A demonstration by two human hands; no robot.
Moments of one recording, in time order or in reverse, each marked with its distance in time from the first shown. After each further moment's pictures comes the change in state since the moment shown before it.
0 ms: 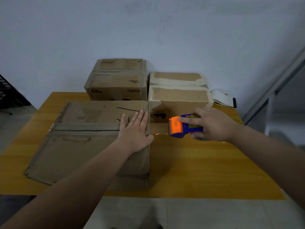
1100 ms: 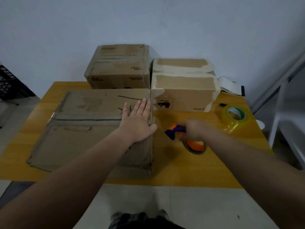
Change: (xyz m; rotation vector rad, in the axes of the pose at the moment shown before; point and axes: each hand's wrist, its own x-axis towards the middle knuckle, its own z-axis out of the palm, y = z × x) left_hand 0.002 -0.002 -0.001 0.006 -0.014 0.031; right_hand 0.046 -0.051 0.071 0.495 -0.423 0.405
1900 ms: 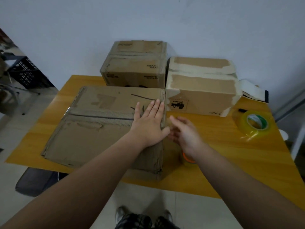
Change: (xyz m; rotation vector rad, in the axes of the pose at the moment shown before) left_hand -0.006 0.003 0.003 -0.028 0.067 -0.017; right_hand 0.005 -0.079 0.020 1.826 0.082 0.102
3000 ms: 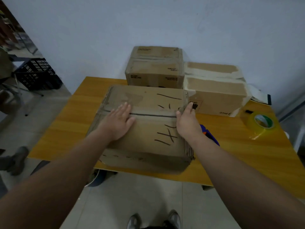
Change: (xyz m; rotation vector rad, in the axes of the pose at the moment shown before) left_hand -0.087 -0.174 -0.001 -0.146 -0.102 -0.118; right_hand -0.024 0.004 0.099 -1.189 0.404 -0.224
